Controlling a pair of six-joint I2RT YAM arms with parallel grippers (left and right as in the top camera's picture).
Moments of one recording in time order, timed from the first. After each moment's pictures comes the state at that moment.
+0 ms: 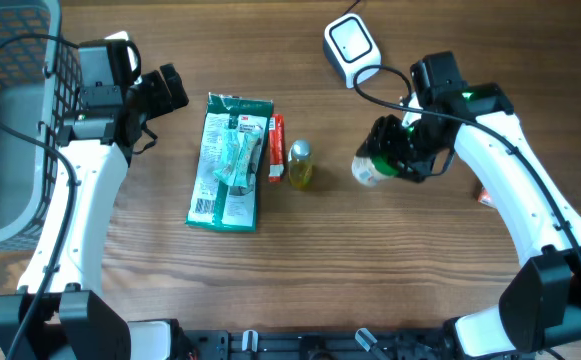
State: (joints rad) left arm 0.03 1.52 1.26 -0.55 -0.03 -0.29; right arm 0.21 1.66 1.35 -1.06 -0.38 0.62
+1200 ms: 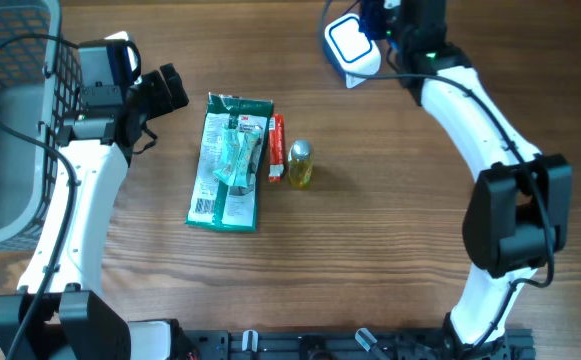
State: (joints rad) left arm 0.03 1.52 1.26 -0.55 -0.03 -0.29; right arm 0.24 2.01 1.62 0.01 0.08 0.04
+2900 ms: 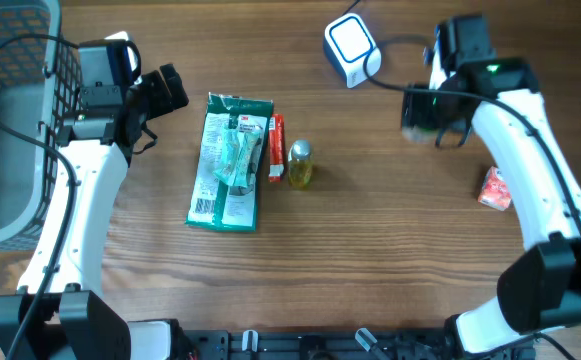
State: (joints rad) left arm 0.03 1.52 1.26 -0.55 -0.03 -0.29; right arm 0.14 1.72 1.49 -1.06 0.00 0.22
